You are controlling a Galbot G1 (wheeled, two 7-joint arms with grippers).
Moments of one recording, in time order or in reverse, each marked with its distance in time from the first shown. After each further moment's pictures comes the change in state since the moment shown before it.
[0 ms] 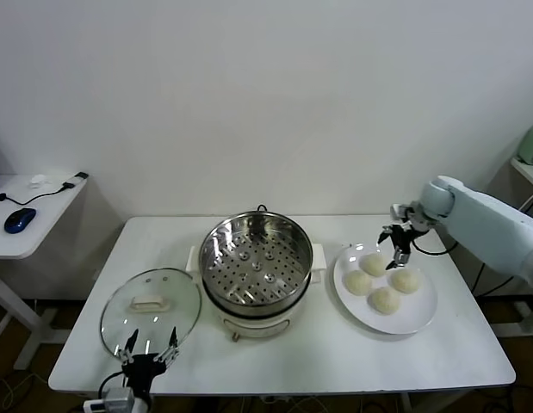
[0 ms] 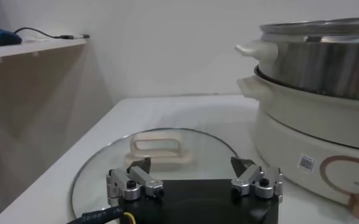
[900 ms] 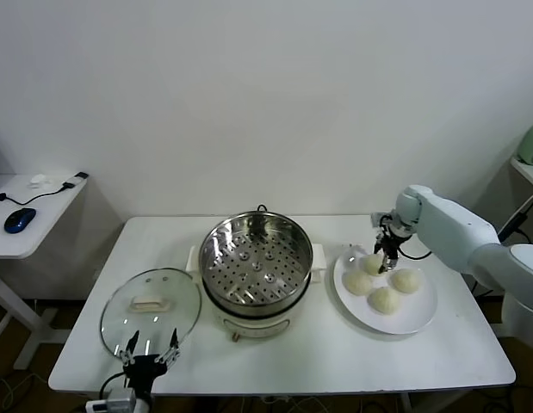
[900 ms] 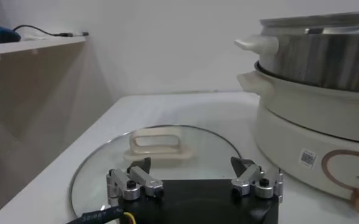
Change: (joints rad) left arm -0.001 -0.003 0.006 0.014 0.012 -0.005 -0.006; right arm -0.049 0.124 0.029 -0.169 -0.049 -0.029 -0.004
